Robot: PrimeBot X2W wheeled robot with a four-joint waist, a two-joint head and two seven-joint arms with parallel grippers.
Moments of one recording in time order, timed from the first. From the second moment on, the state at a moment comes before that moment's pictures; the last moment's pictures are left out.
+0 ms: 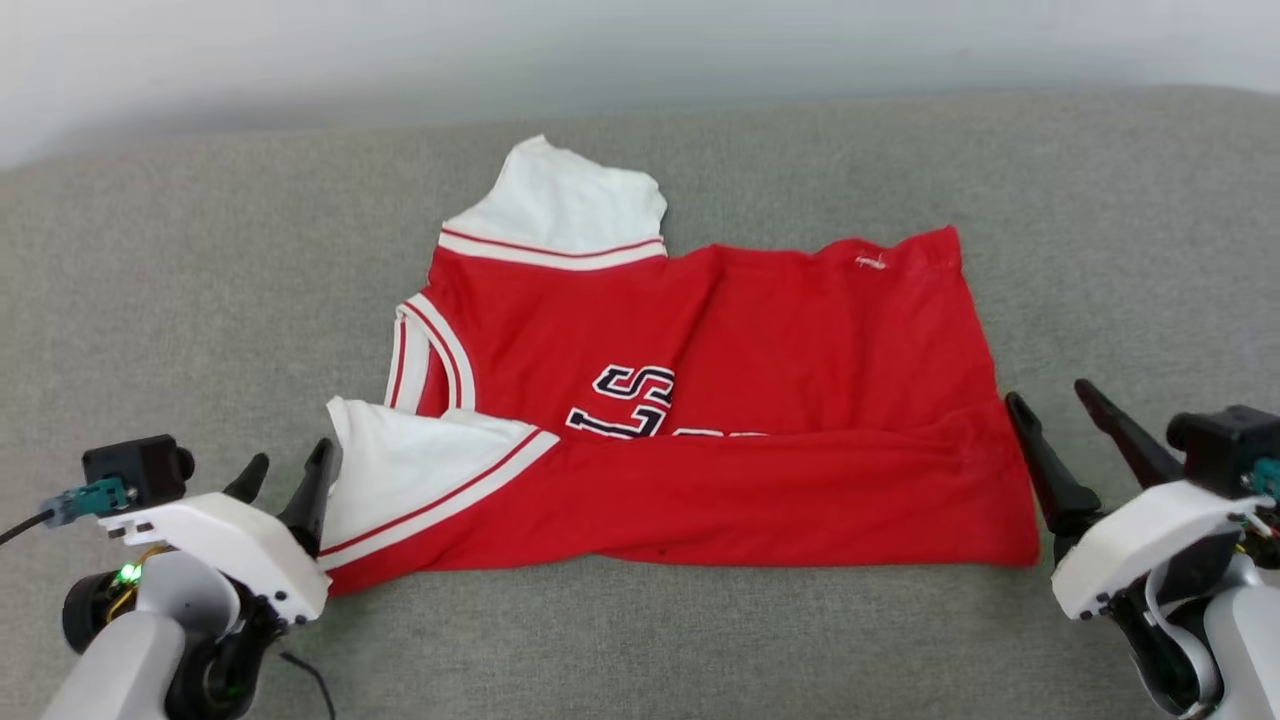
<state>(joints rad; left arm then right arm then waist) -0.25 0.49 -0.29 0.28 -0.88 0.08 0.08 -0.24 -0.33 0.16 0.25 0.43 0.13 0.01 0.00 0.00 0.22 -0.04</state>
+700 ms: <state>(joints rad) -0.17 0.76 -0.32 0.05 -0.98 0.11 0.55 -0.04 -0.17 0.01 -0.04 0.24 0.13 -0.07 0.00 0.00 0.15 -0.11</state>
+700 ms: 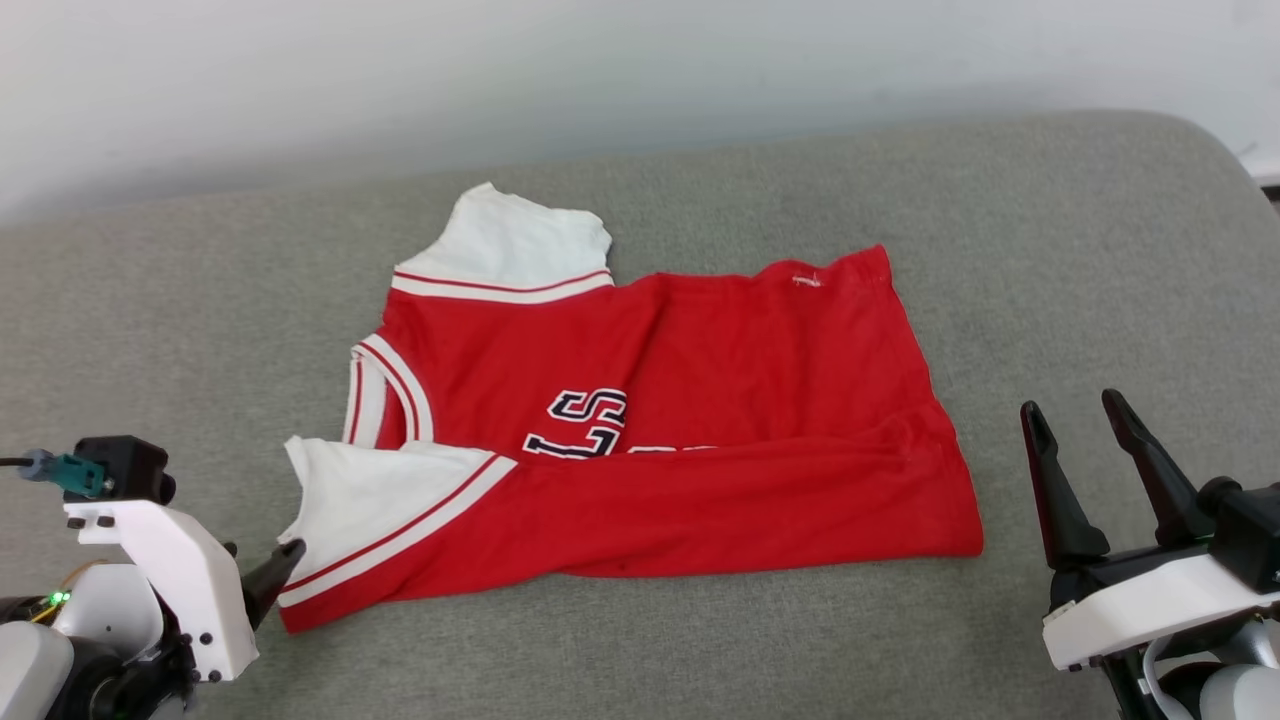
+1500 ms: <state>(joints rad) -0.20 0.66 -0.37 0.18 -1.03 0.01 0.51 -0.06 -0.23 -0.04 0.02 0.41 0.13 0.23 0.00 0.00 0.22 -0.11</state>
